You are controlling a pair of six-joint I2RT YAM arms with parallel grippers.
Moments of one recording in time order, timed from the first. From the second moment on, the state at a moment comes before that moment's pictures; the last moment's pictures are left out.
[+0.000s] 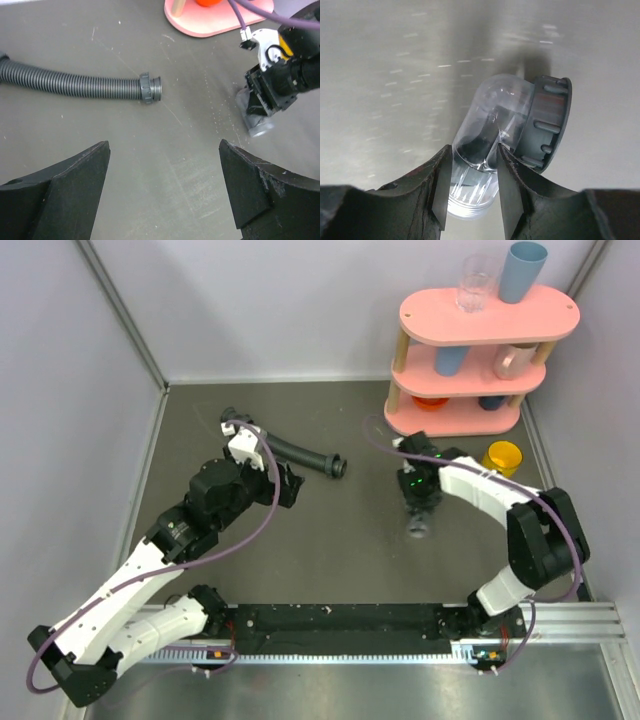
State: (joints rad) left arm -0.70 0.82 0.93 -0.37 -0.14 -0.26; right arm 0.39 1.56 1.02 -0.72 0.13 0.19
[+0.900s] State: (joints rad) left arm -0.67 0.72 0.84 -0.62 -0.14 -0.54; right arm 0.90 1.54 0.94 -0.46 0.09 0.41
